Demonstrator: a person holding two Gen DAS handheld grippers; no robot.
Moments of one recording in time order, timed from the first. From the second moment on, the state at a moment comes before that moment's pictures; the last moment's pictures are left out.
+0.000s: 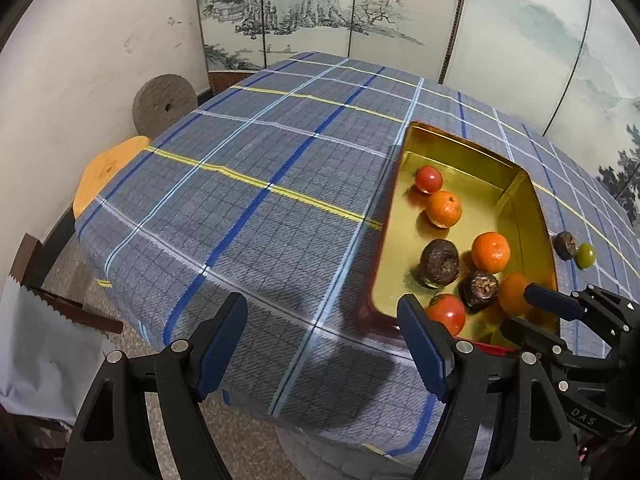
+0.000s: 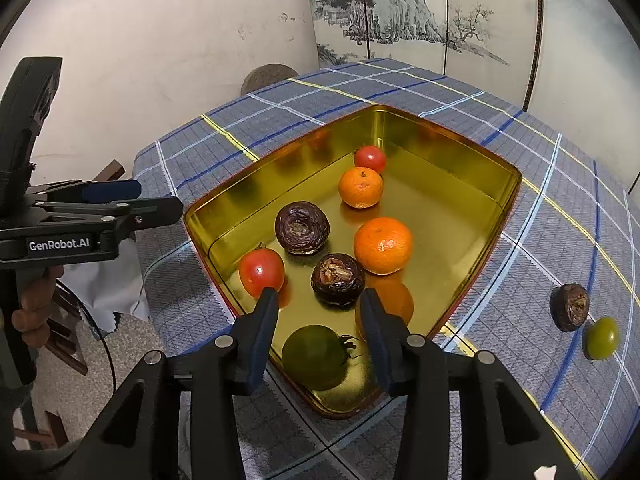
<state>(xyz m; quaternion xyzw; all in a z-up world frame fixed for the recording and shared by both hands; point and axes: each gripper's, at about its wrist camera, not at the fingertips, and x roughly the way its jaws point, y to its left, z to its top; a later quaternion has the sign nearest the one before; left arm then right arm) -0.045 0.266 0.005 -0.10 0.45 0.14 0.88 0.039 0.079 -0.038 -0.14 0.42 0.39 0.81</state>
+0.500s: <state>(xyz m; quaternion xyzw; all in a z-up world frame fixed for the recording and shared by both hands) -0.010 0.200 0.023 -0.08 0.43 0.08 0.90 0.067 -0.016 -0.011 -0.09 0.39 0.29 0.87</state>
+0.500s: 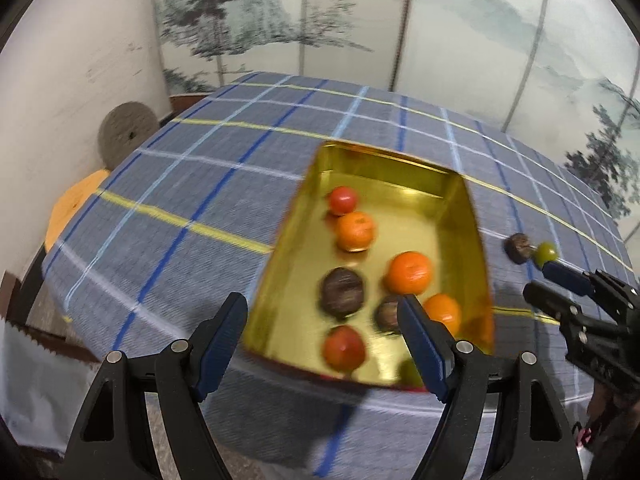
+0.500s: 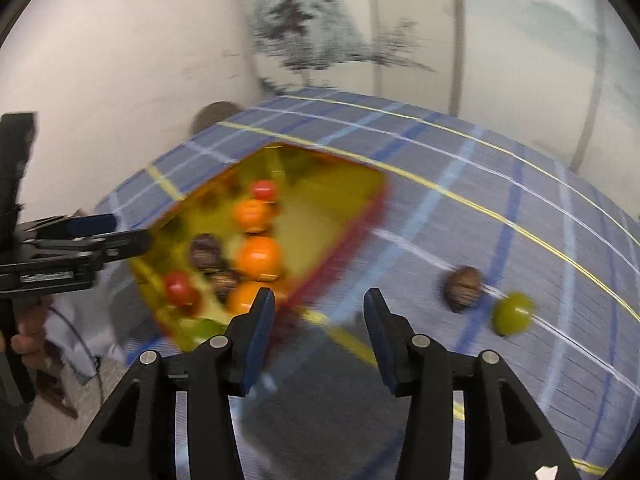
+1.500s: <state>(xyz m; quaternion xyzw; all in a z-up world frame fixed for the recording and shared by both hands) 0.090 0.079 0.019 -0.03 0.45 -0.02 0.89 0.156 -0.110 -0.071 -0.06 0.43 0.16 0.88</state>
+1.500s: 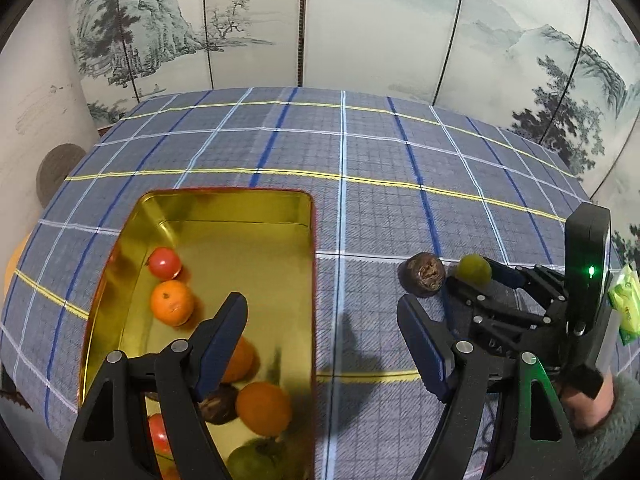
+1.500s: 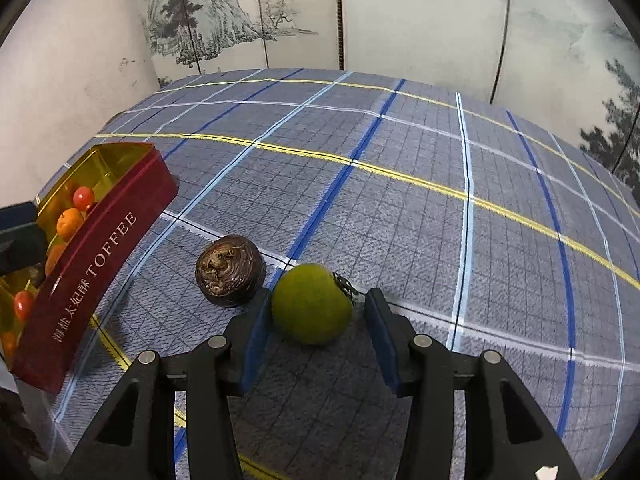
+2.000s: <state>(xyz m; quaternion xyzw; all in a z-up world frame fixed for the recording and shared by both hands) 0.116 0.035 0.009 -0.01 0.46 -0.05 0.89 0.153 -0.139 -0.064 -0.08 0.42 0.14 0.89</state>
